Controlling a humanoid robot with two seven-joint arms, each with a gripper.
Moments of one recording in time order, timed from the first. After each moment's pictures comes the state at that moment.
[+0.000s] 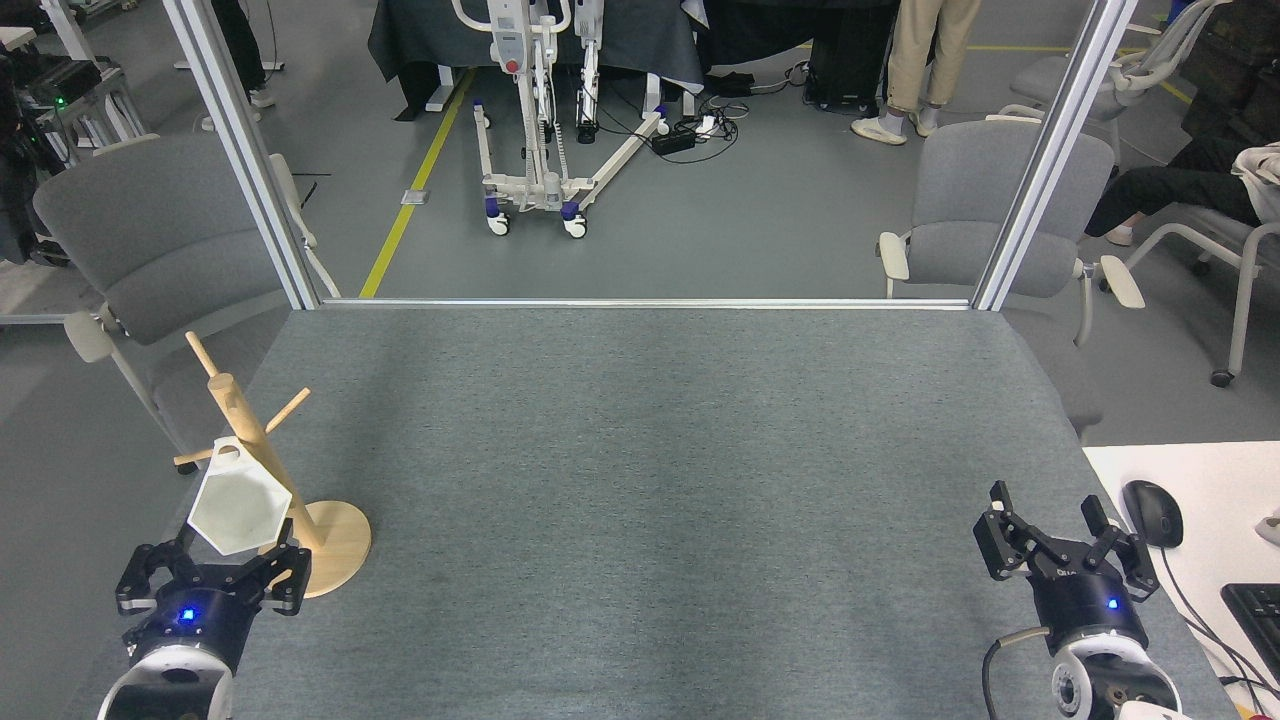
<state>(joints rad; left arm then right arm) -0.11 0.10 0.34 -1.50 -1.72 -0.20 -0.23 -0.19 -0.15 -0.28 -1.22 1.36 -0.19 -0.06</state>
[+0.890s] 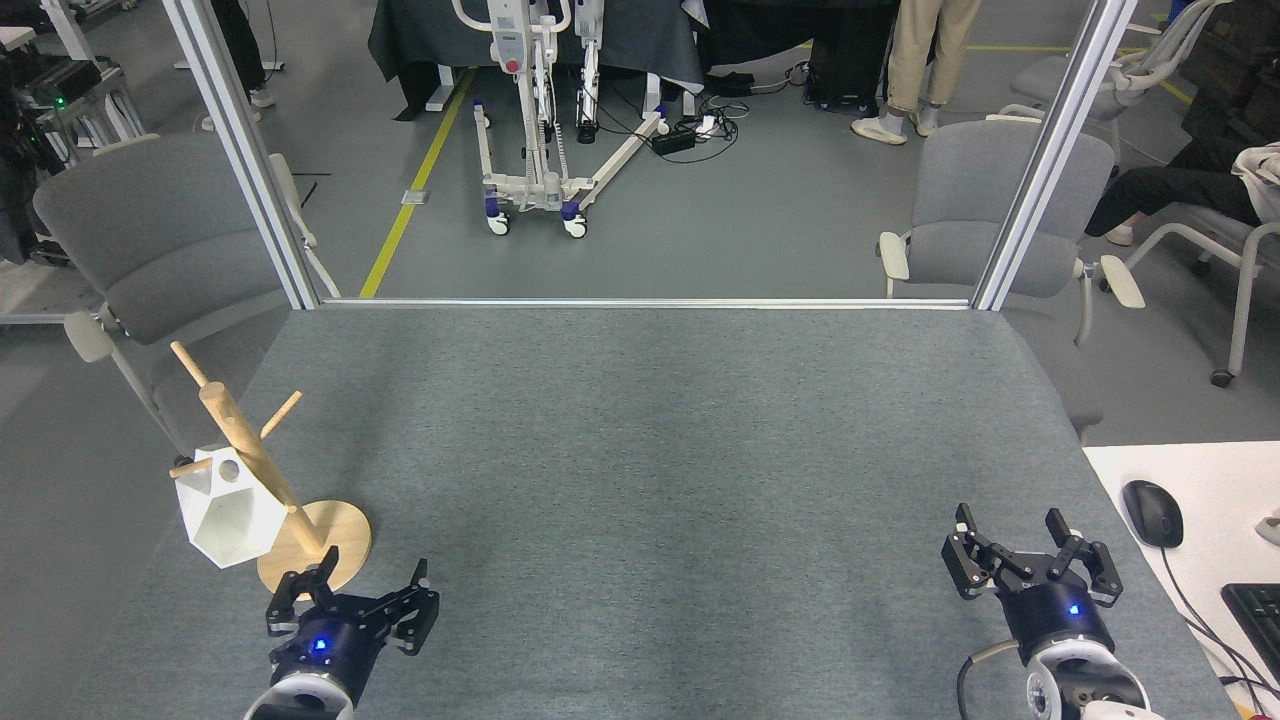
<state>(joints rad) -0.11 0.01 0.16 -1.33 -1.71 -0.22 -0.05 -0.21 -0.15 -0.22 -1.16 1.46 -0.20 -0.06</state>
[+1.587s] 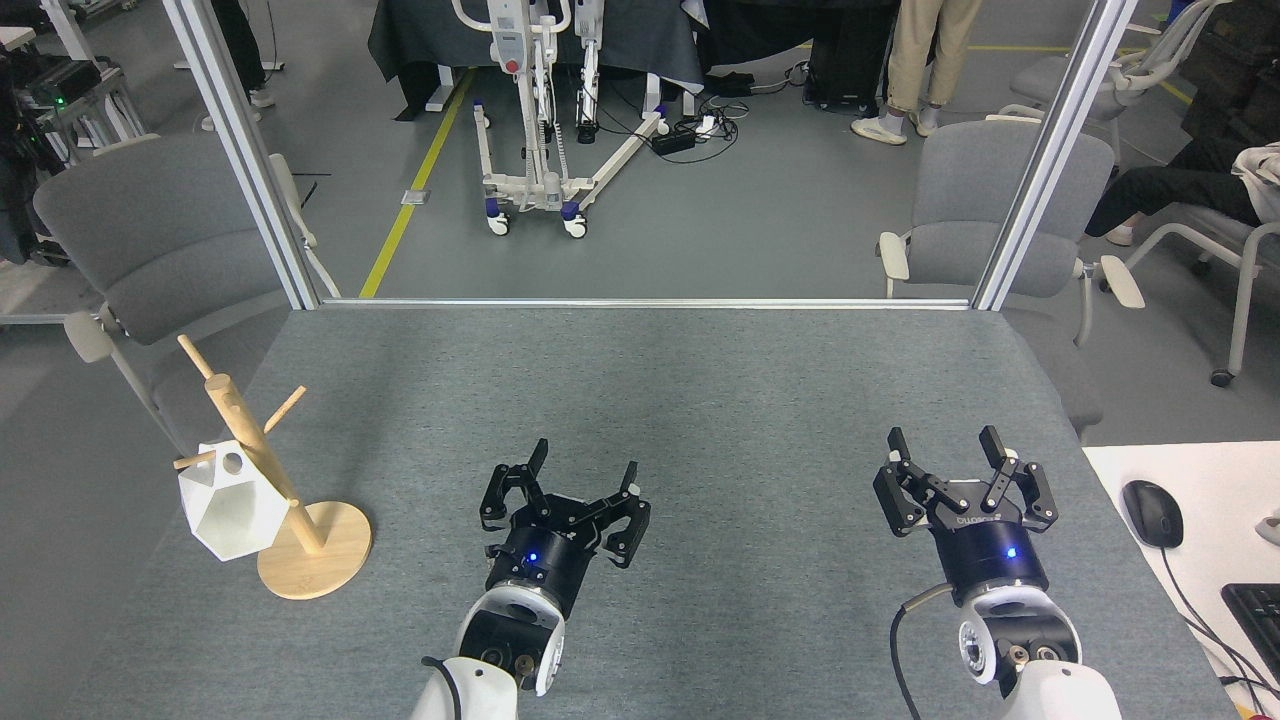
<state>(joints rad) -0.27 -0.14 -0.27 -1.37 -1.62 0.05 -0.04 -0.23 -0.04 -0.14 -1.37 1.46 -0.18 -0.07</state>
